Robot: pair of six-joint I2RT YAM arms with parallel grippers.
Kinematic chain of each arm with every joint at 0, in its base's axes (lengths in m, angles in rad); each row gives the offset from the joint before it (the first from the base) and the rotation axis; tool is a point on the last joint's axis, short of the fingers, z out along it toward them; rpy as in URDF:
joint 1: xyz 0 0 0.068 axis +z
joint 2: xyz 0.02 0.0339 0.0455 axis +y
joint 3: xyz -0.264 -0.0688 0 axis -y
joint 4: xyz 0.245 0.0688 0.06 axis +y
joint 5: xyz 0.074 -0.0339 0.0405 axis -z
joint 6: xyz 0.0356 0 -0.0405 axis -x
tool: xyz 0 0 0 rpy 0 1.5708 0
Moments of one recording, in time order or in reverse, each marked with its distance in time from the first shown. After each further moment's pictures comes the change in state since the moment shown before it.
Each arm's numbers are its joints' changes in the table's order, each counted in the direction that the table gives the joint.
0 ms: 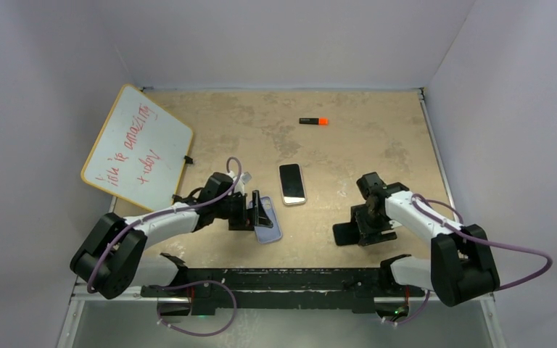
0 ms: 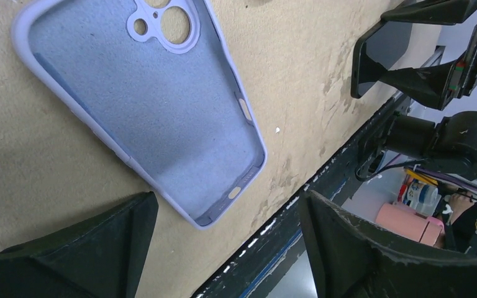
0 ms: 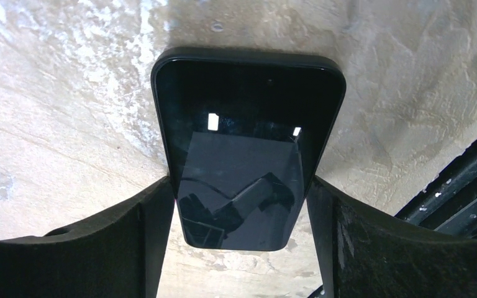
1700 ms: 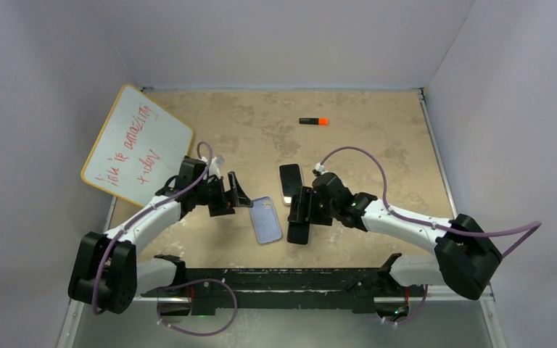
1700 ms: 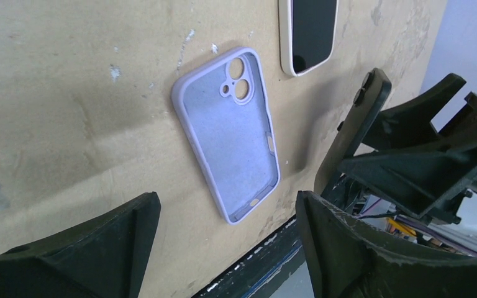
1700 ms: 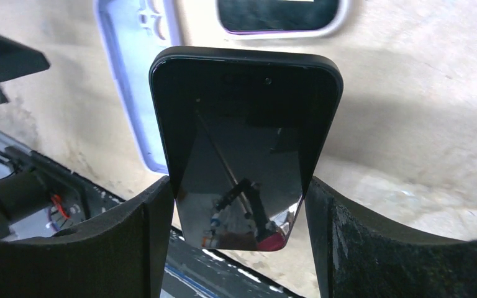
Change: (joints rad) left arm 0.263 -0.113 0.092 0.242 0.024 -0.098; right arm 0.492 0.027 0.039 -0.649 -0.188 0.870
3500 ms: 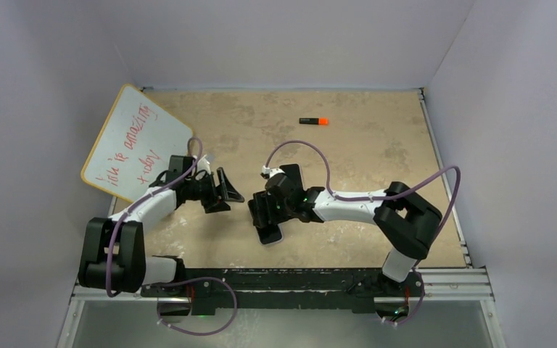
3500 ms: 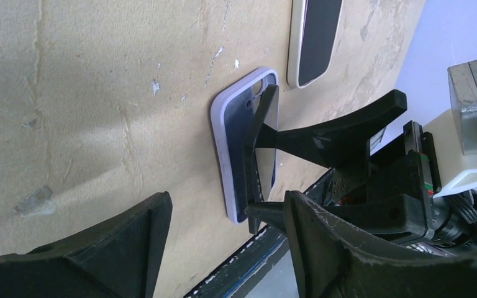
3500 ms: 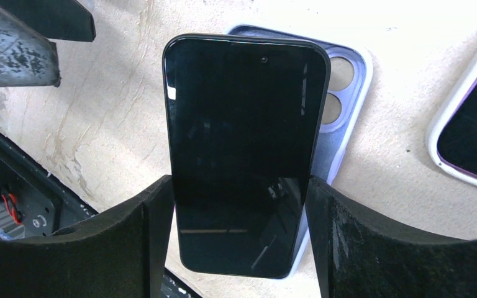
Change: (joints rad) left arm 0.190 0.104 0.038 0.029 0.159 -0.064; right arm 0.218 0.448 0.323 -0.152 0.038 0.200
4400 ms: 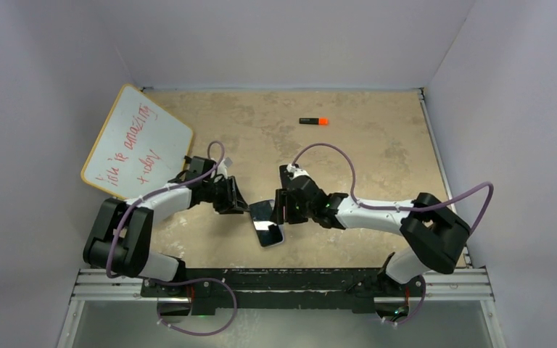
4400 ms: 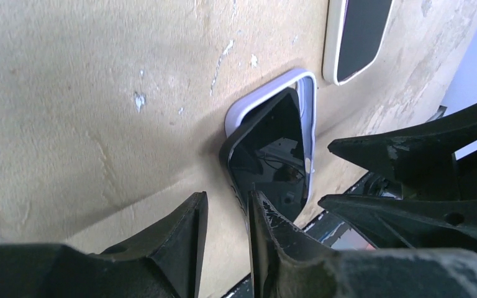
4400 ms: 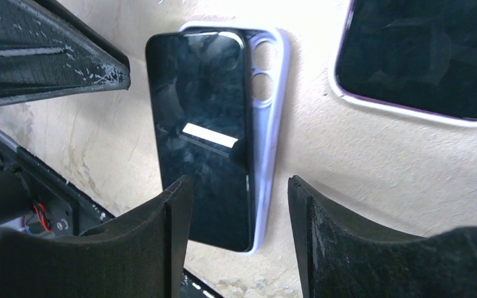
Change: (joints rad) left arm -0.172 0.114 0.010 -0.063 -0.127 0.010; right arm -0.055 -0.202 -0.203 -0.063 0.035 -0.131
